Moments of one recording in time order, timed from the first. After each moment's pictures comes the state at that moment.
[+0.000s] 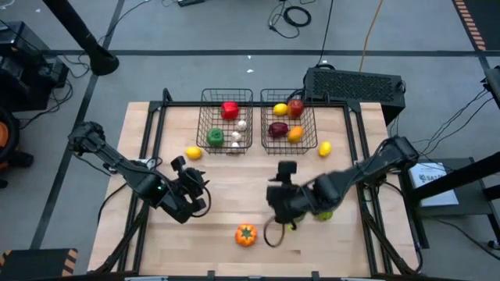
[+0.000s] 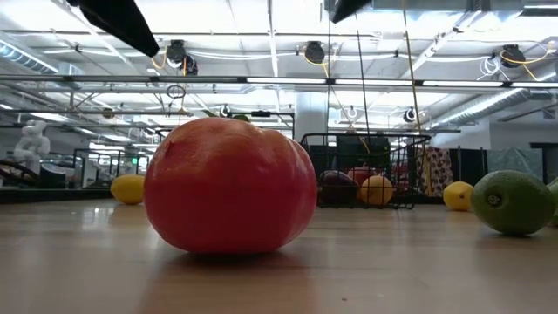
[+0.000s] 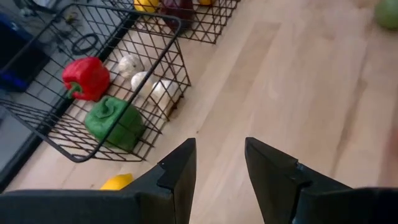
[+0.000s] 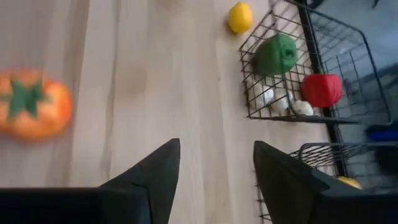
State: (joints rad) left arm -0.59 1.33 1.09 -1.00 -0.79 -0.84; right arm 0.45 1.70 1.55 -0.92 0.63 0.24
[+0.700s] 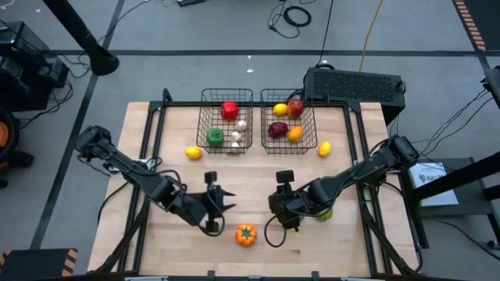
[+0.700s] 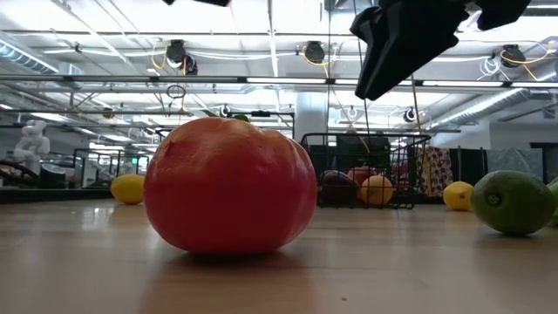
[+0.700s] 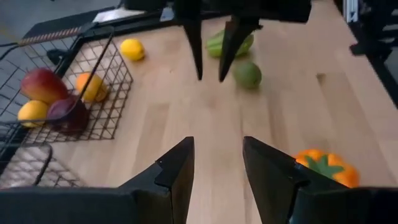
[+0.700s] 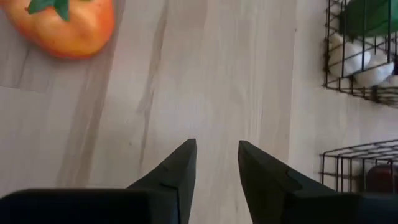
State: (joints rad) left arm -0.55 1.44 1.09 -0.33 -0.59 -0.20; right arm 0.43 1.69 1.29 -0.74 0.41 0.17
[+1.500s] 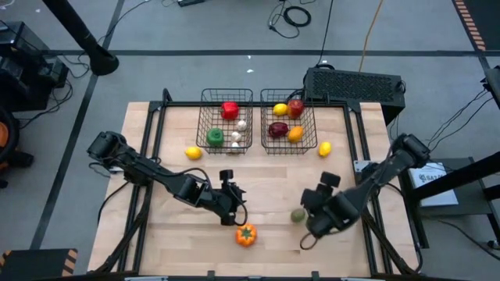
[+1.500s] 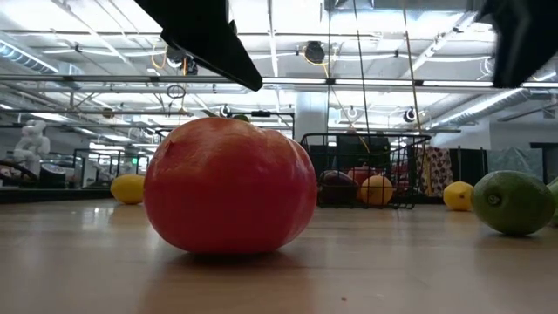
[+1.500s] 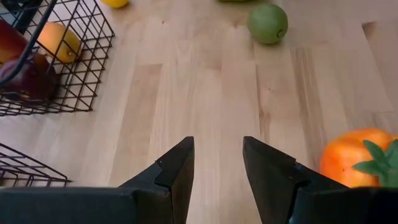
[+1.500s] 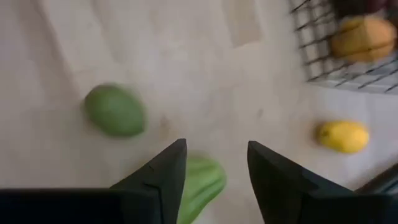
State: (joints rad) left arm -0.40 1.62 1.09 -0.28 -0.43 -0.18; right arm 0.65 1.59 1.30 -1.34 0.41 0.99
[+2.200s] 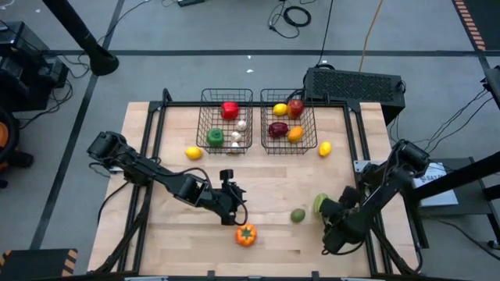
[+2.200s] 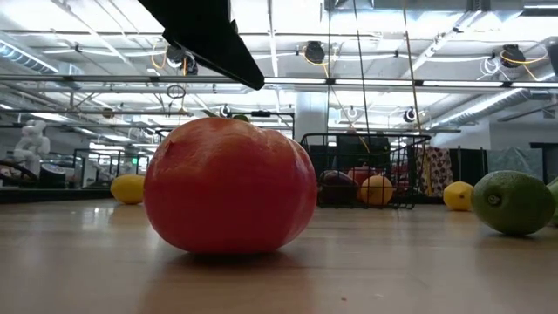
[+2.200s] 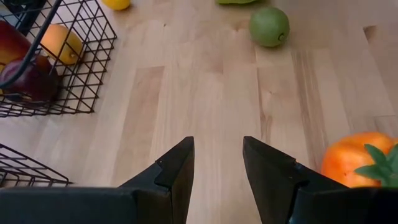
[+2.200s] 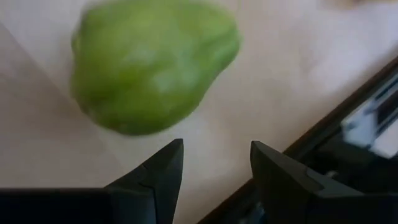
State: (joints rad) left arm -0.40 1.62 1.09 -0.27 -0.44 -0.17; right arm 0.85 1.66 1.04 -1.33 0.13 1.38
